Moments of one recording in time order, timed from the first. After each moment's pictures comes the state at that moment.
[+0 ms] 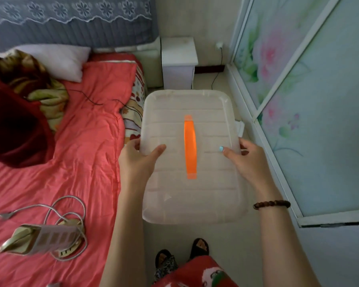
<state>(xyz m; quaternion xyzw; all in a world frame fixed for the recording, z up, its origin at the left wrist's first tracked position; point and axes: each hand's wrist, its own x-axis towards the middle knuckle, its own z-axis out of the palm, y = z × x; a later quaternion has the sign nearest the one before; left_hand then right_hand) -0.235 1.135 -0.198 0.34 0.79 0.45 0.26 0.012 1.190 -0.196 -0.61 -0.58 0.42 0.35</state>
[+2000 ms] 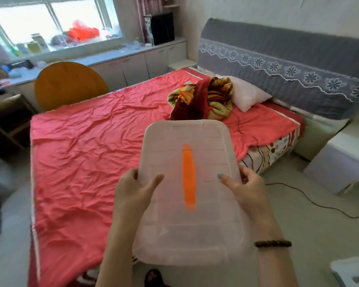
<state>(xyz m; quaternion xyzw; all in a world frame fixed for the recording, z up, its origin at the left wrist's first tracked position) -0.152 0.909 -0.109 -0.01 0.89 0.44 -0.09 -0.088 1.155 -0.131 -0.20 -0.71 0.65 0.16</state>
